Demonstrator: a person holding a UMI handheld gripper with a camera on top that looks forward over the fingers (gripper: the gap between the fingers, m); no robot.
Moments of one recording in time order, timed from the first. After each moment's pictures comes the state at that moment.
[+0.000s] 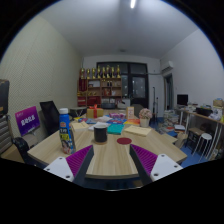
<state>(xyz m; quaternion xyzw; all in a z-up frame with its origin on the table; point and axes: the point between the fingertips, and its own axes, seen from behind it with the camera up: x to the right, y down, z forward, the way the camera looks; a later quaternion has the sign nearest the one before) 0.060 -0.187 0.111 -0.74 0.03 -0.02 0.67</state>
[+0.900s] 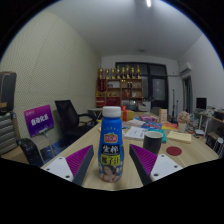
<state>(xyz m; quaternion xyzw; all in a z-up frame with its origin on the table) -0.145 -0.026 0.101 -0.73 -0.04 0.04 0.68</state>
